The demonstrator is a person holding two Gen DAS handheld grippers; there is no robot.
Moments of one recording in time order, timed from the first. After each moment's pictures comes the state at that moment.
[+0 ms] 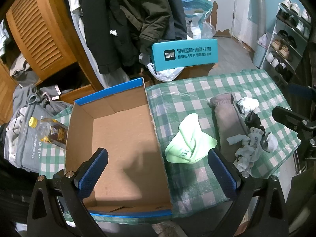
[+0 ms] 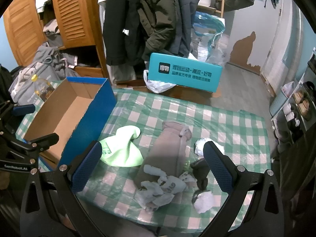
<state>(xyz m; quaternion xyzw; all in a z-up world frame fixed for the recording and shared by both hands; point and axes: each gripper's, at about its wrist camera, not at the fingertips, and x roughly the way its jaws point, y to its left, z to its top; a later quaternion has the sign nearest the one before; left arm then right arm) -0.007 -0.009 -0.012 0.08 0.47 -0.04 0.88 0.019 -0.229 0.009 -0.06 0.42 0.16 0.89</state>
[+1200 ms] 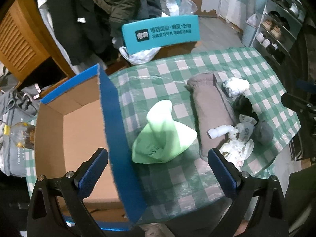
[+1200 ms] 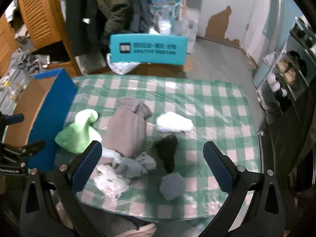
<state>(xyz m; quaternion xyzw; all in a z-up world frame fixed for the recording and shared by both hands) 0.026 -0.078 -0.055 0.11 0.54 -0.09 0.83 0.032 -0.320 -0.033 -0.03 0.49 0.07 0.87</state>
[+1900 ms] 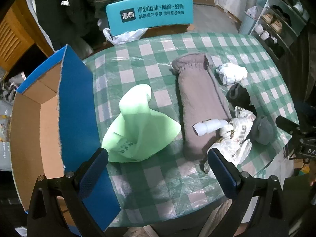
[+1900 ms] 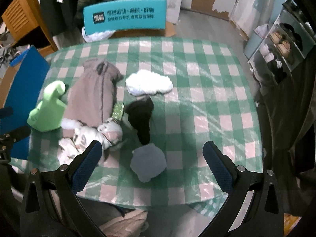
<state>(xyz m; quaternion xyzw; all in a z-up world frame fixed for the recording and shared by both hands) 0.040 -0.107 -0.101 0.09 0.59 -0.10 0.80 0.027 -0.359 -0.101 -0.02 0.57 0.03 0.82</state>
